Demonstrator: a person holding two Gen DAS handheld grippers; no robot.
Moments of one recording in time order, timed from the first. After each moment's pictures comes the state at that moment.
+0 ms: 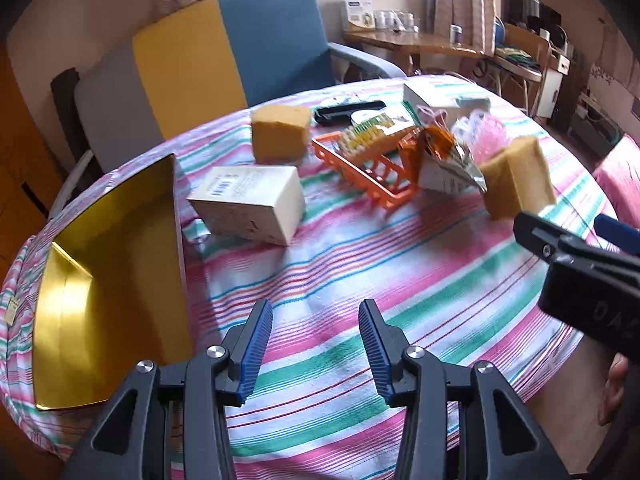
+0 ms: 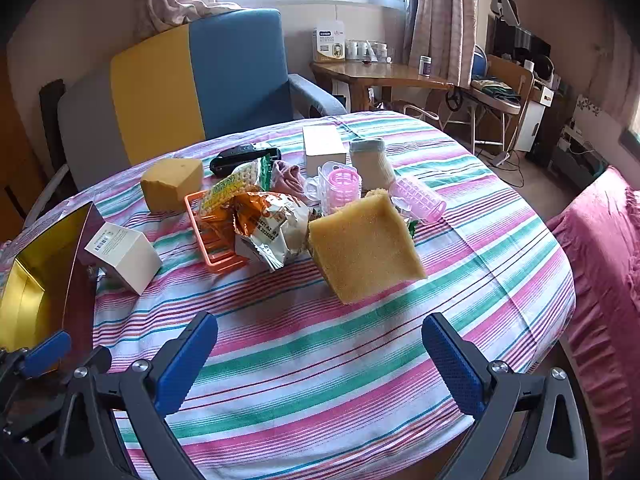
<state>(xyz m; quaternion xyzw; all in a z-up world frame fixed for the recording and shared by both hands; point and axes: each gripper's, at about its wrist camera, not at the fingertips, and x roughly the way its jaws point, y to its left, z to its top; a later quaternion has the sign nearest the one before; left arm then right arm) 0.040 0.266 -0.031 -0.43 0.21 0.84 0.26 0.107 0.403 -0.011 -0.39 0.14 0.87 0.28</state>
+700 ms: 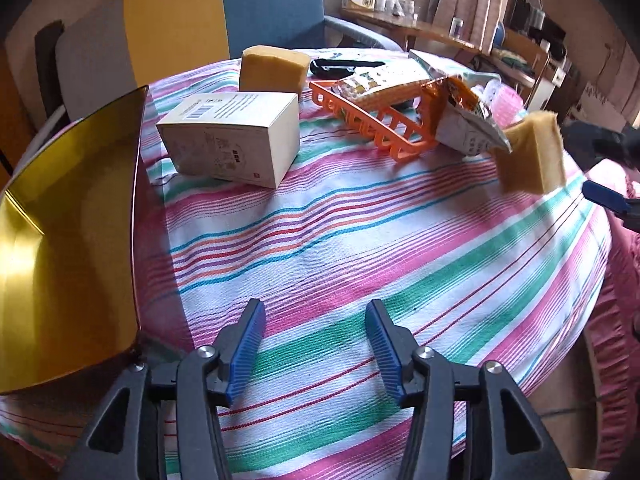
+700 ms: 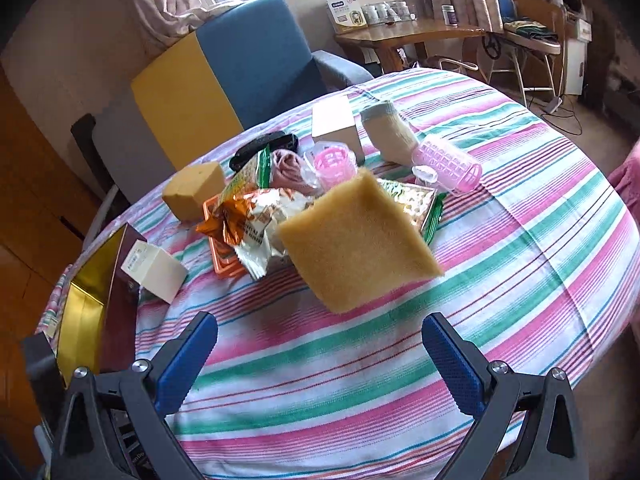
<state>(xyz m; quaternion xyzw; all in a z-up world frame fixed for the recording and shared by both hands) 0.020 0.241 -0.078 -0.48 0.14 0.82 0.30 0.114 0.479 -0.025 -0.37 0.28 0.87 0.15</state>
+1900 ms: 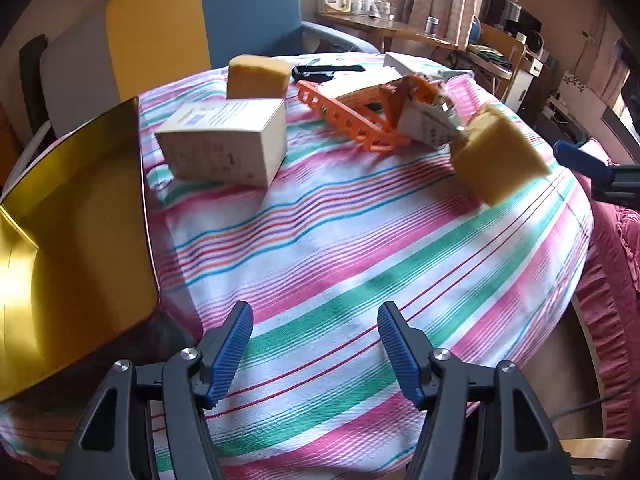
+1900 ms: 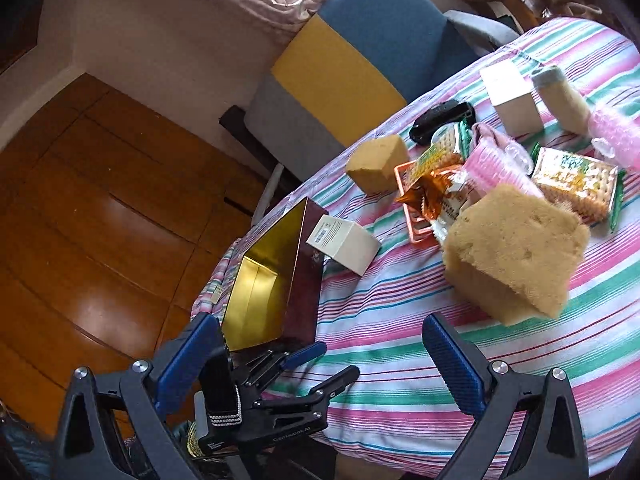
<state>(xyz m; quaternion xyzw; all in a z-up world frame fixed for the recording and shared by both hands) 0.035 0.228 -0.063 -0.46 0.16 0.81 0.33 0.119 0.452 -0.008 -0.32 0.39 0.85 -0.14</state>
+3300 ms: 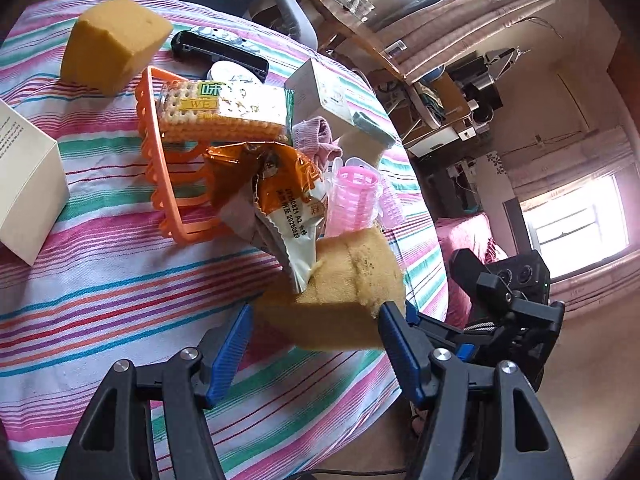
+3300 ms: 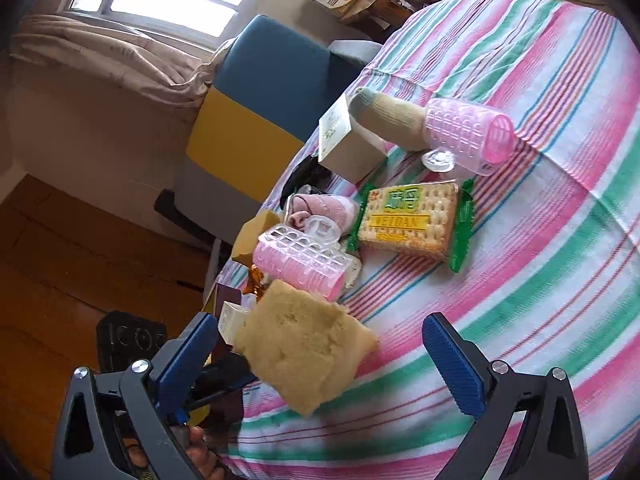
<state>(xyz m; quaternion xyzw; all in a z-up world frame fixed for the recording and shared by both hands) -0.027 0.346 -0.057 -0.59 -0.09 0.66 0.45 0.108 0.557 -0.071 -0.29 0.50 0.82 -0.03</state>
